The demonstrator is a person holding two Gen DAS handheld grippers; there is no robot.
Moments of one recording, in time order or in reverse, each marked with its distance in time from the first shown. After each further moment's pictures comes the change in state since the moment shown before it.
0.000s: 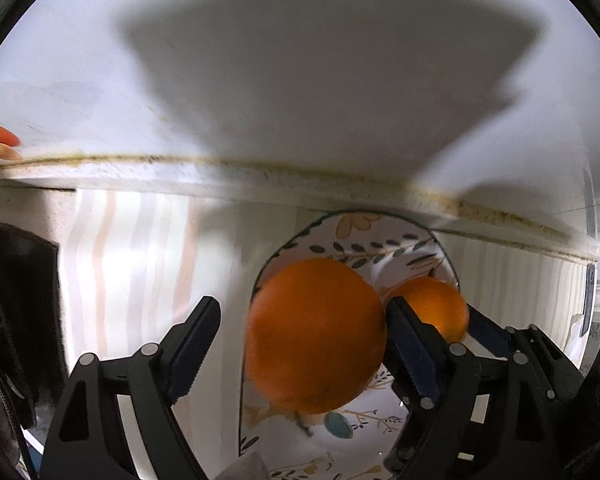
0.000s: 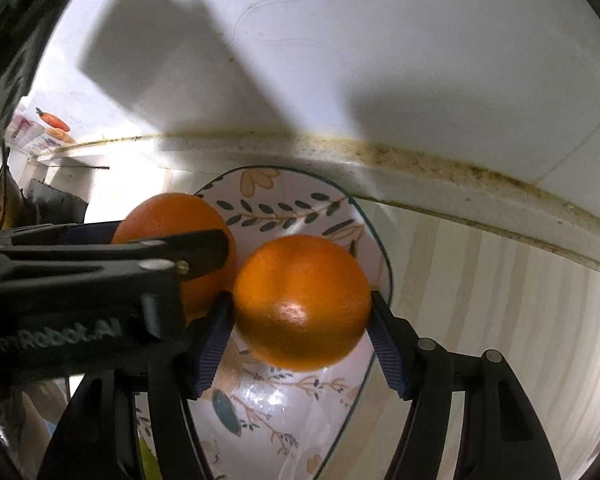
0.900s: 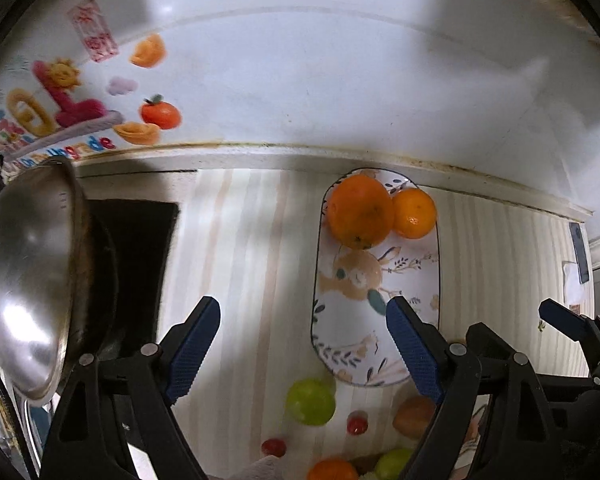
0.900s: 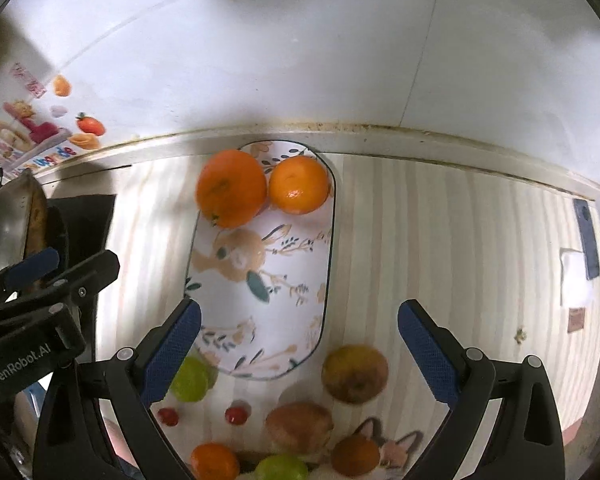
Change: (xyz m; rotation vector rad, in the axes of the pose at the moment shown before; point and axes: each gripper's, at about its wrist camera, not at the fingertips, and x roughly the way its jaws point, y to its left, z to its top) left arm -0.149 0.021 -0.155 0.052 -0.217 0.108; right arm -0.159 0.047 -0.109 0.129 -0.073 -0.161
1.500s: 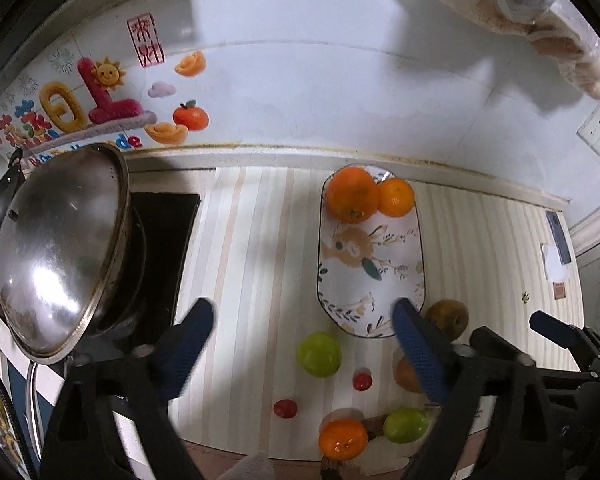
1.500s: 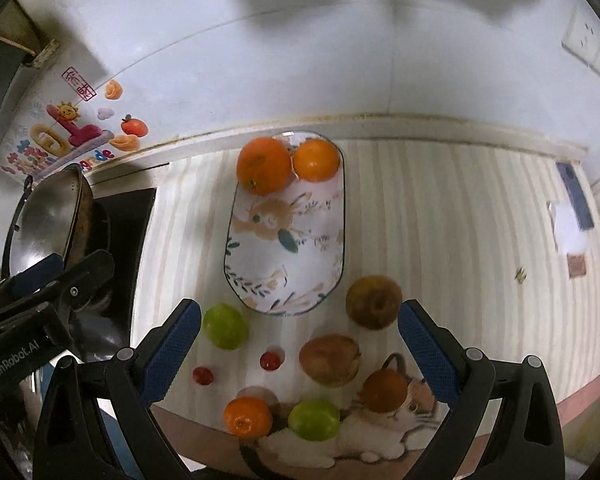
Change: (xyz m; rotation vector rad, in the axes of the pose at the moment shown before) left arm -0.059 0.016 -0.051 0.010 -0.070 -0.030; right arm -0.050 -0.001 -0.070 0.095 -0.032 0.077
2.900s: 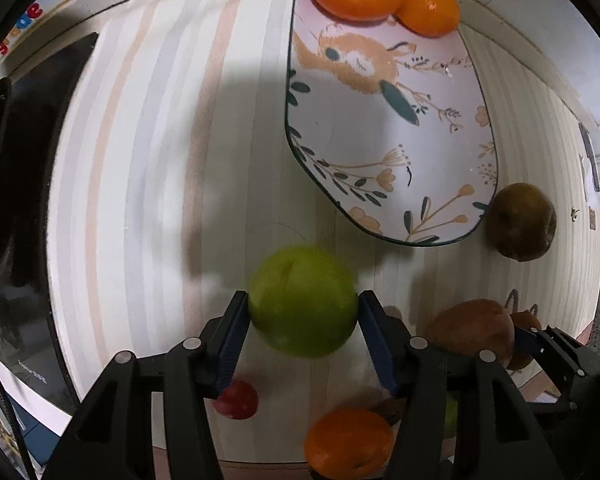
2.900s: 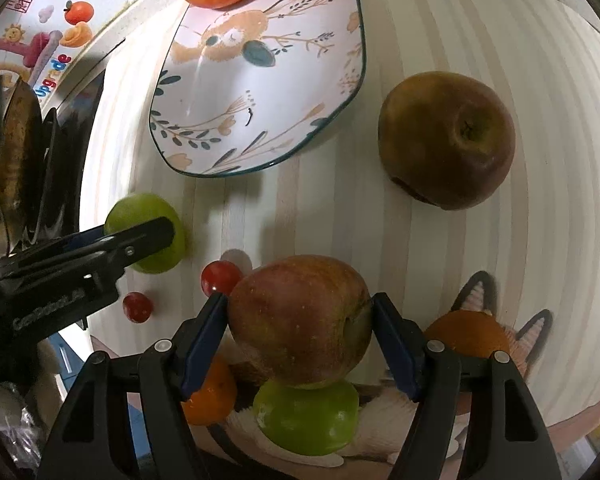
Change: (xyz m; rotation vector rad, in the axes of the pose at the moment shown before) left arm 0.167 -0.004 -0.085 0.017 0.420 -0.097; right arm 0.165 -0.023 -0.074 -0.002 0.348 0.101
